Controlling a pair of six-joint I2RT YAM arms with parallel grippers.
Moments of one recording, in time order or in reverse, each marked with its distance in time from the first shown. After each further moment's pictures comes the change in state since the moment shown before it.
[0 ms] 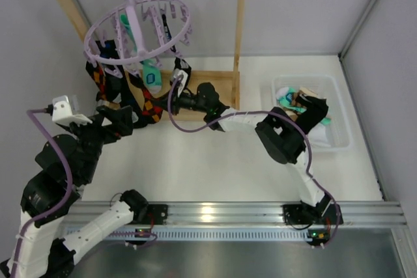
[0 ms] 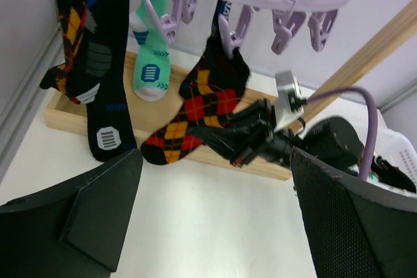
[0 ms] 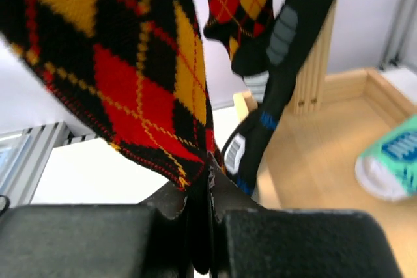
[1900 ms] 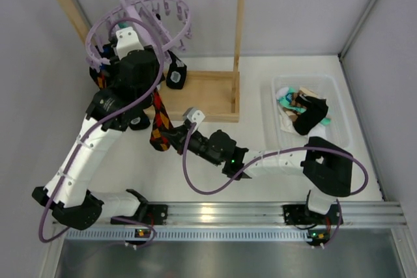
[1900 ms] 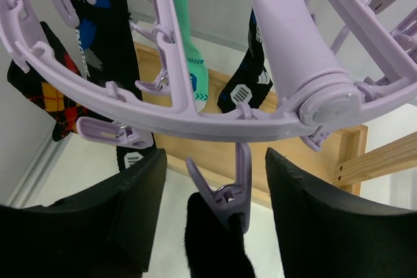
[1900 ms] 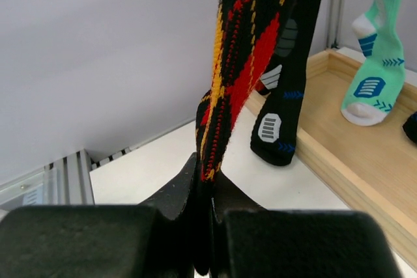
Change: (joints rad) left arm 0.070 0.692 0.398 -0.012 -0.213 -0.006; right arm 0.363 -0.562 -0.652 0.087 0.720 -0.072
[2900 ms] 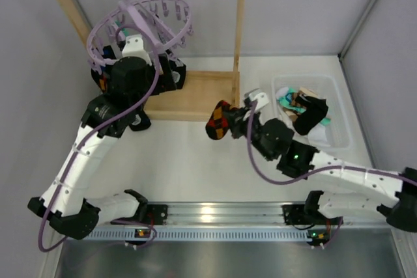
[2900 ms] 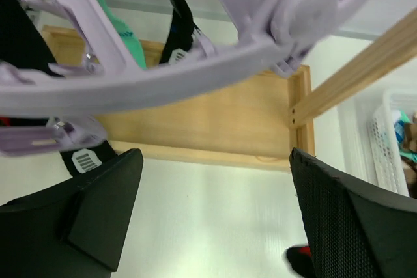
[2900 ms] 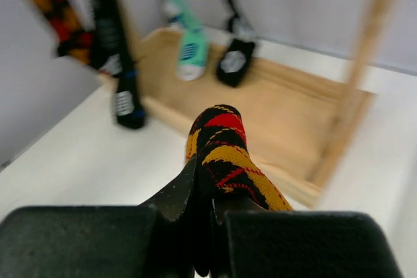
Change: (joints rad) left arm 0.067 -0.055 -0.101 0.069 0.354 0.052; right arm -0.092 -0.583 -0.167 -0.578 0.280 0.000
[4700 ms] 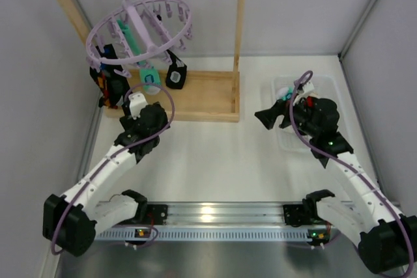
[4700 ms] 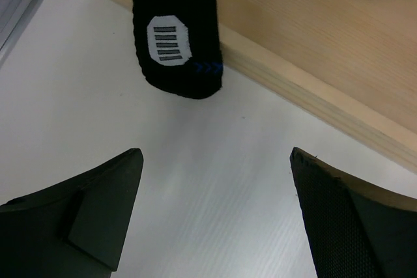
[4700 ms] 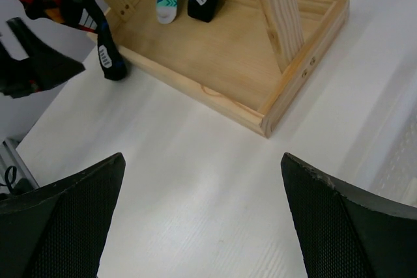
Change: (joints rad) left arm 0.074 -0.190 -0.839 0.277 -0.227 -0.240; right arm -0.888 -0.216 -0.156 -0.282 -0.915 0.185
